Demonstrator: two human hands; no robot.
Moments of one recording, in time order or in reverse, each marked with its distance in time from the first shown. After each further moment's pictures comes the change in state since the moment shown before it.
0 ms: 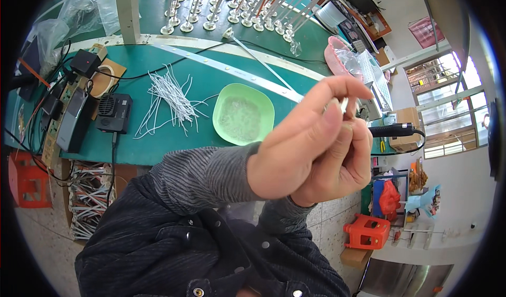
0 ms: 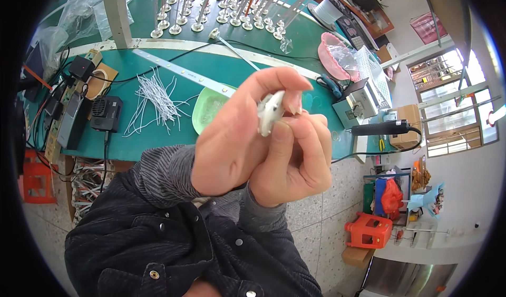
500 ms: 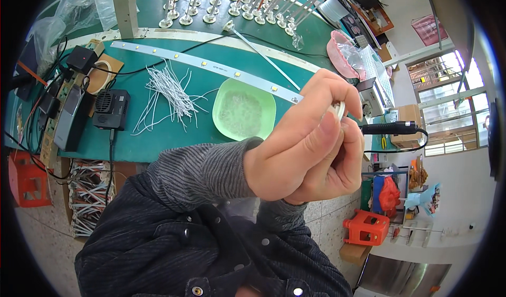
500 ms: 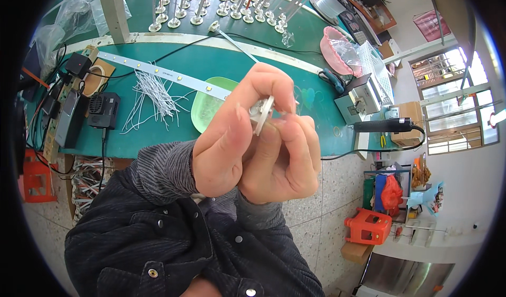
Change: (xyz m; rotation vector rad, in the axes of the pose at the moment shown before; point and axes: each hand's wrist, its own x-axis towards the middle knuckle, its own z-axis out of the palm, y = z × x) left_hand -0.003 0.000 -0.020 0.461 -0.016 0.090; right_hand -0.020 0.014 0.011 0.024 0.046 -0.072
